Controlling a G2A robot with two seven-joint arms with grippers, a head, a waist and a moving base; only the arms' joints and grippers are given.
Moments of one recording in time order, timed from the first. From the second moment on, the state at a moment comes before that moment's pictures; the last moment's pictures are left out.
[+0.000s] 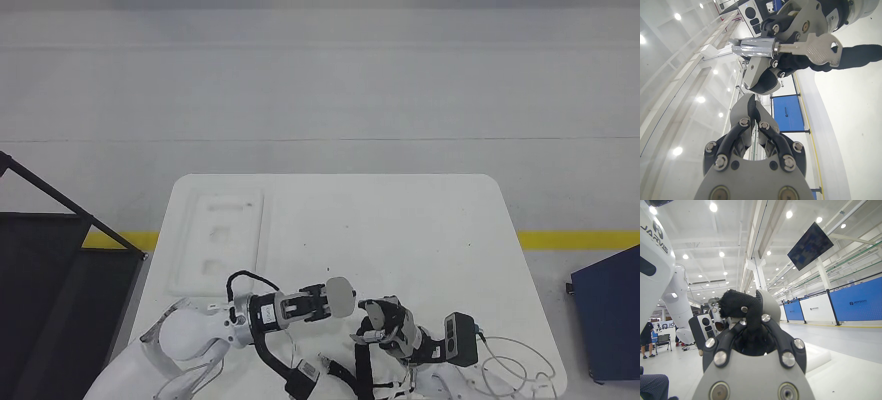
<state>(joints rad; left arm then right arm) 1.43 -0.91 -1.08 -2.07 2.70 0.20 0.65 -1.24 -0.98 0.58 -1.58 -1.15 -0.53 -1.29</state>
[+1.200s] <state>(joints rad) 1.55 -0.91 -1.34 -1.90 1.31 -0.40 1.05 -1.25 -0.98 0.75 -1.72 -1.00 -0.29 -0.90</state>
